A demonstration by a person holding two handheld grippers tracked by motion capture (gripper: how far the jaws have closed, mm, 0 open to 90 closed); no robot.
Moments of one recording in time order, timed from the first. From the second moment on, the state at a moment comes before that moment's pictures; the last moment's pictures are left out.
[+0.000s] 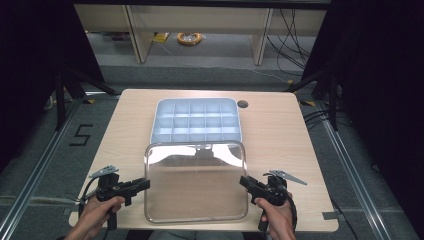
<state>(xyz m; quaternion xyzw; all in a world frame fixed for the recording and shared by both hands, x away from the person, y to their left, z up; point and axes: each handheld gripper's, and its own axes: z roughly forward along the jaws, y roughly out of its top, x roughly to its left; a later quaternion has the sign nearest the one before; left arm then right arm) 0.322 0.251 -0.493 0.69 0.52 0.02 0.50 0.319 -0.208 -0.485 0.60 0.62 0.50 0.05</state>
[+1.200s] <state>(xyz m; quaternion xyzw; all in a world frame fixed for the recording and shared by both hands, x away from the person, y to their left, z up) 0.322 0.250 -0.506 0.71 0.52 -0.01 0.47 0.314 -0.204 -0.503 0.61 0.65 0.46 0.04</state>
